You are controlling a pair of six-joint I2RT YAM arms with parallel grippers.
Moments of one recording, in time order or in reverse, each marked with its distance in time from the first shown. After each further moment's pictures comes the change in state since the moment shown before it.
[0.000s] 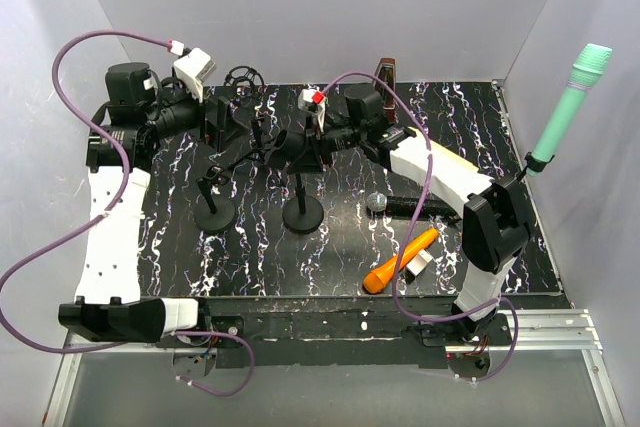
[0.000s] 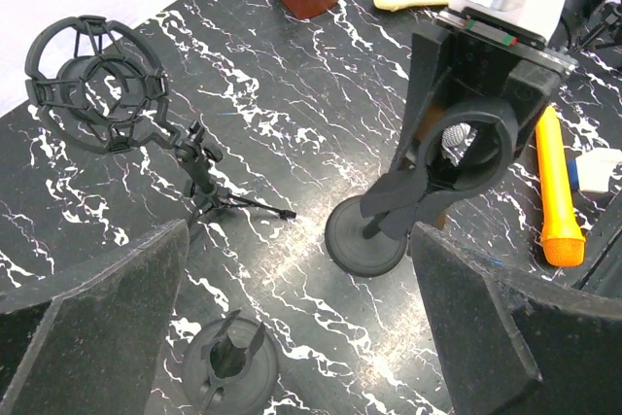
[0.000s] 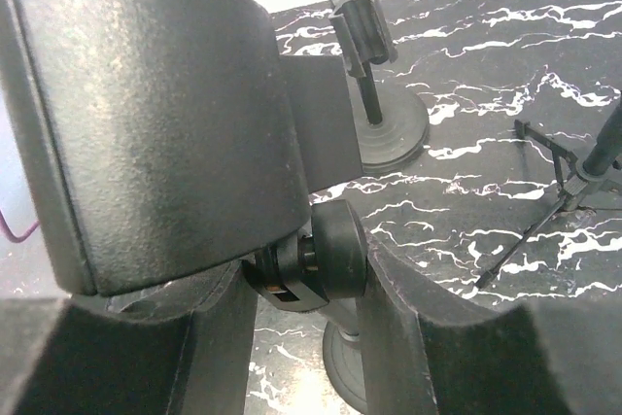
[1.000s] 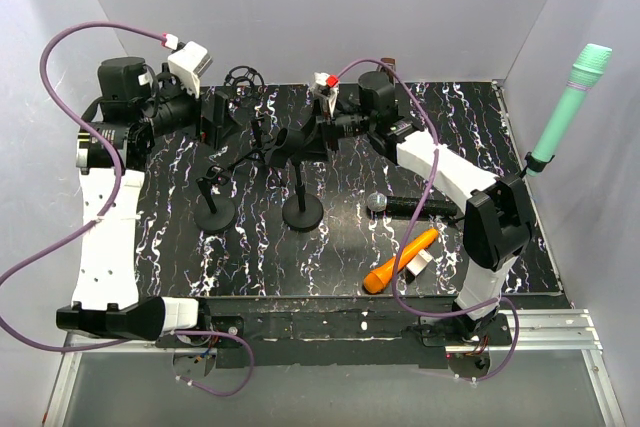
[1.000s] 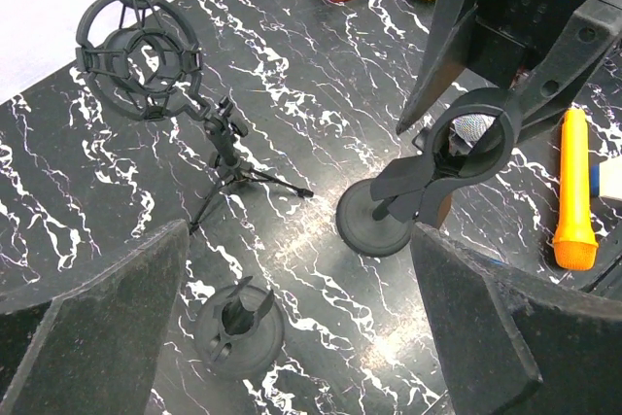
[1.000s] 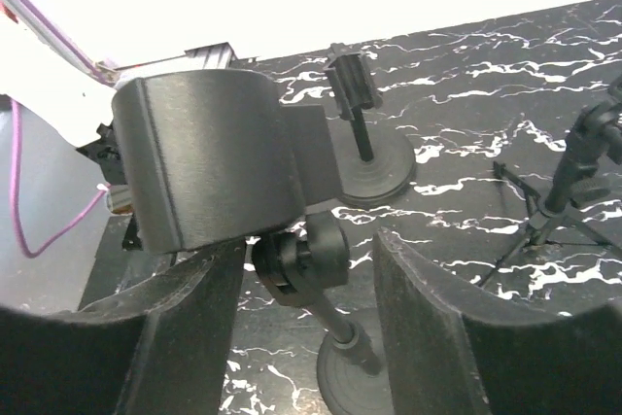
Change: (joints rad) left arm -0.023 0.004 0.121 -0.126 -0.128 -0.018; right arm -0.059 0.006 0.028 0.131 -0.071 0.103
